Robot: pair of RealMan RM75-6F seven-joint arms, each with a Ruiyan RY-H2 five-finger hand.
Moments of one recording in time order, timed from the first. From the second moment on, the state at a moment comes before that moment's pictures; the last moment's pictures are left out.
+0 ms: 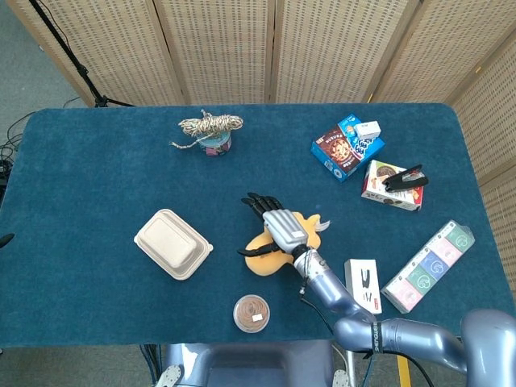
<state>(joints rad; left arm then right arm) -0.19 -0.83 -0.20 -1.68 1.24 1.26 -0.39 0.81 -1.68 0.32 -1.53 -1.06 0.87 -0.16</state>
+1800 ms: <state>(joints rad) -0.19 -0.83 -0.21 -1.67 1.21 1.25 -0.40 0.80 -1.95 0.21 -1.29 -1.30 0.96 -0.15</state>
